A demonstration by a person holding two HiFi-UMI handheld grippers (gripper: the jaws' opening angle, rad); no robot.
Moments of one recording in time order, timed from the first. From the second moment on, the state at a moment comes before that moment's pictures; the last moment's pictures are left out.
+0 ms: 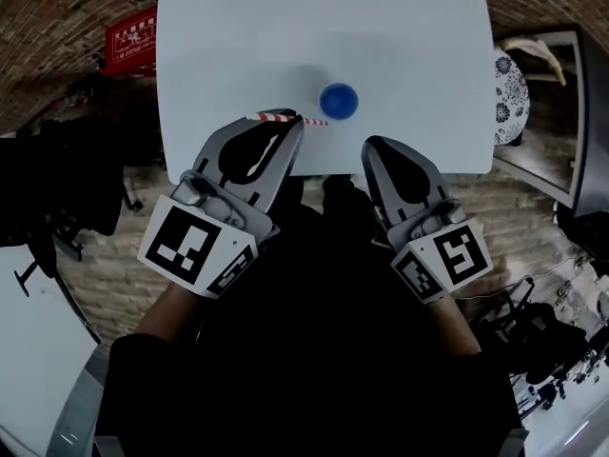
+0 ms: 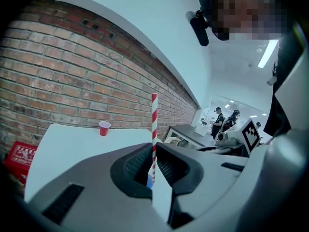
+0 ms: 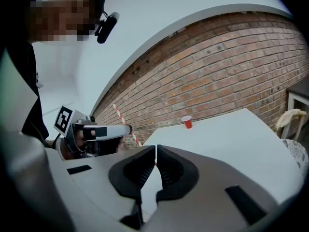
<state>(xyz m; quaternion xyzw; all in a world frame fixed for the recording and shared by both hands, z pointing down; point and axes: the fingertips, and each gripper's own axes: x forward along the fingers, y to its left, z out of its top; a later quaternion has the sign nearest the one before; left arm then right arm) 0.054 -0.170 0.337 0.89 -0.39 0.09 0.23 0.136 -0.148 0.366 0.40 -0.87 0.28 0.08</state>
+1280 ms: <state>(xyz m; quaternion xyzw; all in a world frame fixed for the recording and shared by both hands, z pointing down) 0.076 -0.223 0.403 0.87 -0.40 0.11 0.27 0.146 -0.170 0.406 0.39 -0.85 0.32 0.11</state>
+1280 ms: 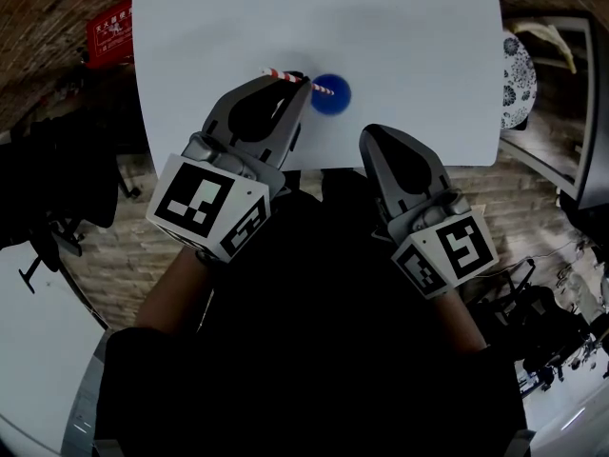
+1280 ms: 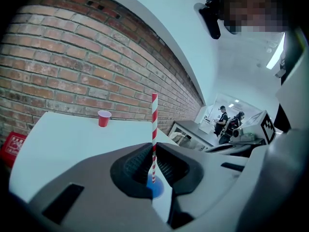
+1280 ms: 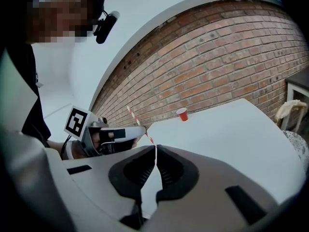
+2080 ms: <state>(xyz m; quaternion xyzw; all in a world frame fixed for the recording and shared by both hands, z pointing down) 0.080 -0.227 0.451 0.86 -0.40 0.14 0.30 0.151 -0.174 0.416 0.40 -0.85 0.33 0.11</state>
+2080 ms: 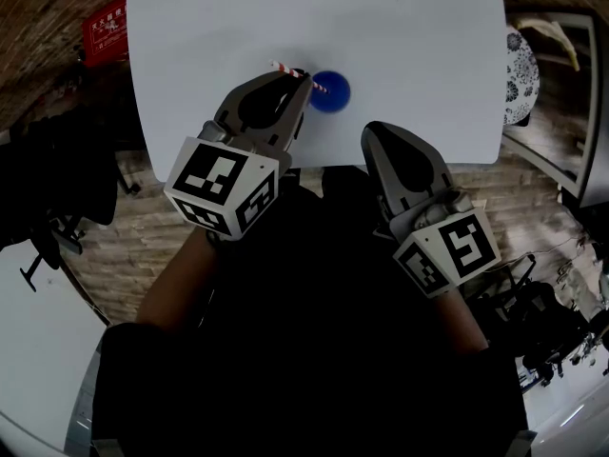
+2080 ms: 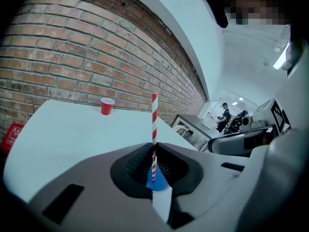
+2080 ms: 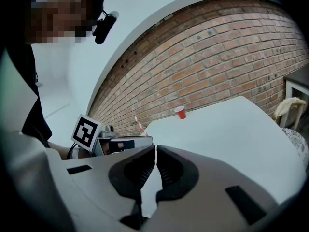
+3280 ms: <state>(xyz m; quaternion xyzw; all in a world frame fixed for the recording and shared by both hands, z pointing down) 0.086 -0.222 0.490 0.84 -0.40 0.16 0.33 0.160 -0.173 0.412 0.40 -0.85 0.32 0.12</state>
